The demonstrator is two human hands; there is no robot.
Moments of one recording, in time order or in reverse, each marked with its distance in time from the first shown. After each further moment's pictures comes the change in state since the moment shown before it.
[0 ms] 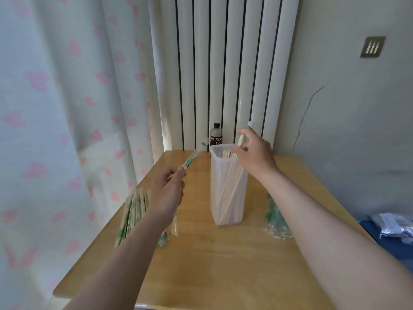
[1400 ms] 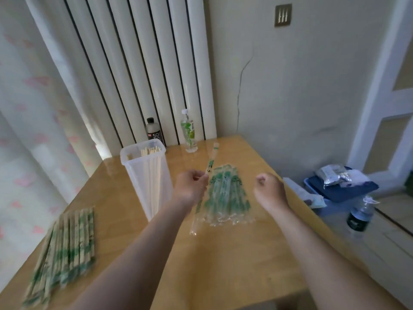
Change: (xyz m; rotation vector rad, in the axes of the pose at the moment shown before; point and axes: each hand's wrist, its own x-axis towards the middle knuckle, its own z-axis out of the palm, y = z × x) left_hand -0.005 -0.060 0.215 0.430 -0.342 -0.130; right_hand -0.117 0.215 -0.086 -0.011 0.109 0.637
